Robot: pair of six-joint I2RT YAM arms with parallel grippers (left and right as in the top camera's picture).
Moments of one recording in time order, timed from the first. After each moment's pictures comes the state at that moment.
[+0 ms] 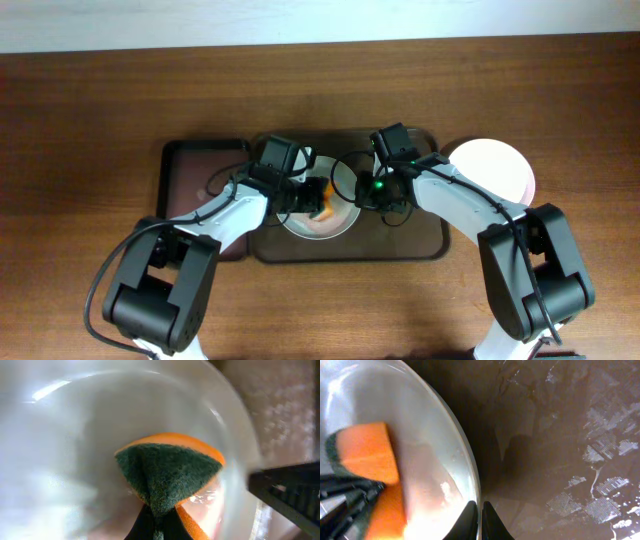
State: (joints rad) left arm -0.42 1.88 1.03 -0.21 0.34 -0.39; right arm 0.37 1.86 1.11 -0.49 -0.28 0.54
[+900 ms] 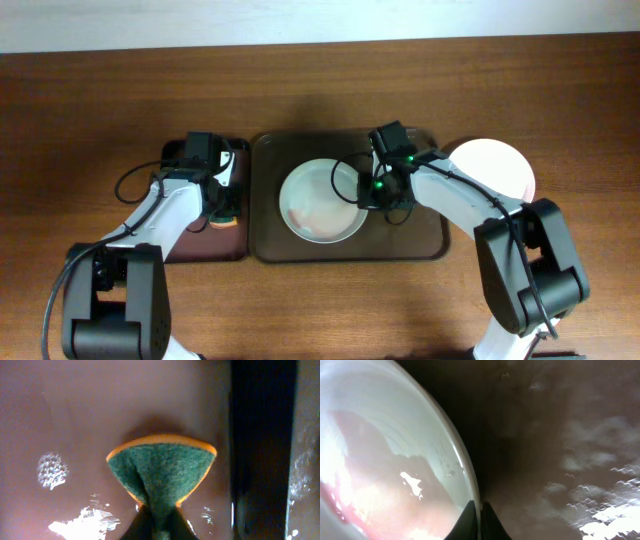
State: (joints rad) left arm -0.09 1.76 1.01 -0.55 -0.02 0.00; right arm 0.36 1.88 1.16 -0.57 -0.21 0.43
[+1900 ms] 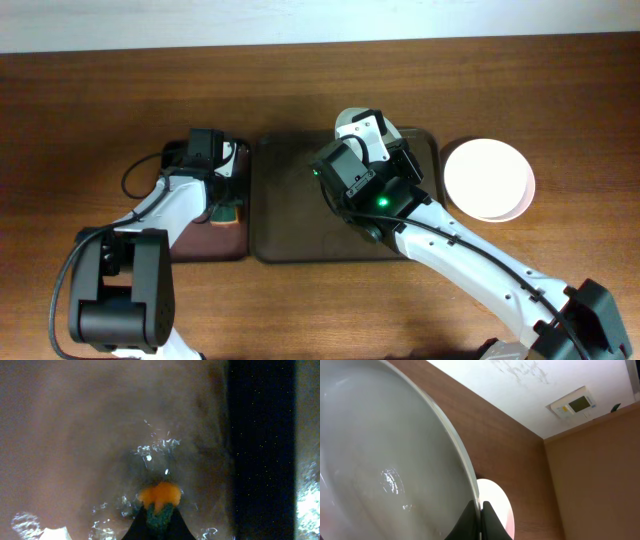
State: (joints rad) left arm -0.10 1.83 1.02 -0.39 -0.01 0.00; right arm 0.73 1.58 1.22 -0.63 1.03 0.07
